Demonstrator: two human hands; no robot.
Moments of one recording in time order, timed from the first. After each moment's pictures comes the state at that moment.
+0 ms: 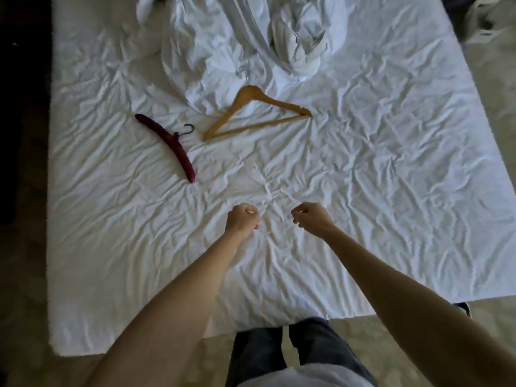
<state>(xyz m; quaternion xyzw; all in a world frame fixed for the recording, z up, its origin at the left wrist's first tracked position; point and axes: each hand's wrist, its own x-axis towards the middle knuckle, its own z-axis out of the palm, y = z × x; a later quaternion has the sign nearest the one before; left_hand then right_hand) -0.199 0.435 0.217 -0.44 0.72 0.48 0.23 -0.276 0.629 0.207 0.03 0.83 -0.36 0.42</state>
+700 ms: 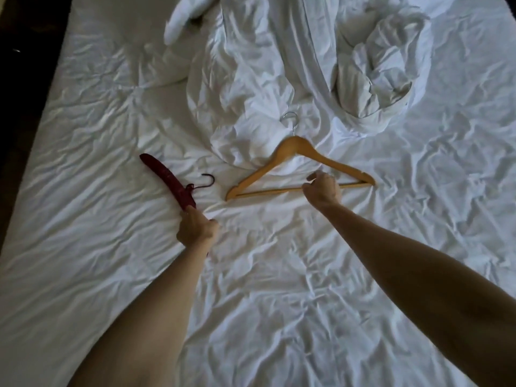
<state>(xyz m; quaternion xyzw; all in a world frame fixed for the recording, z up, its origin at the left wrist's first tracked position) -0.354 0.171 0.057 -0.57 0.78 0.20 0.15 -0.545 0.389 0.058 -0.02 0.94 -0.25 0.23</state>
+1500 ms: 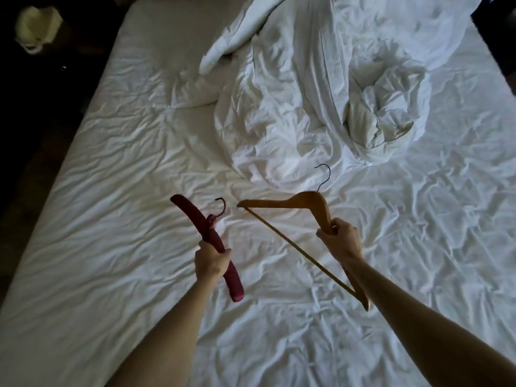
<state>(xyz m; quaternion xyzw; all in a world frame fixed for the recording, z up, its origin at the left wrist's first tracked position) -0.283 0.190 0.074 -0.58 0.71 0.38 0.12 -0.465 0.441 0.094 -0.03 0.93 -0.30 0.21</state>
